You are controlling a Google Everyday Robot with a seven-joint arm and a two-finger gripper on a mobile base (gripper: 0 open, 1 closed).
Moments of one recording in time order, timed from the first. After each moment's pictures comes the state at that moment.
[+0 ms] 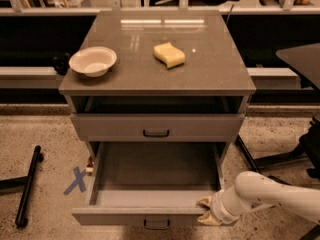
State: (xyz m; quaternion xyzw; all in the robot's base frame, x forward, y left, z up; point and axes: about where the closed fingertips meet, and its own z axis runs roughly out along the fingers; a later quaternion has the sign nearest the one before) arm 0.388 -0.155 0.403 -0.63 0.73 0.21 0.15
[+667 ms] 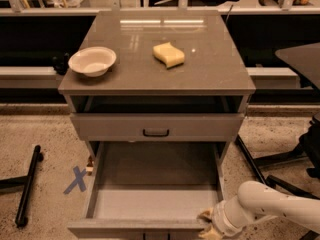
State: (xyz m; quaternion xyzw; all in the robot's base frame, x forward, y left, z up) arm 0.358 -0.155 0.397 -0.62 0.73 0.23 0.15
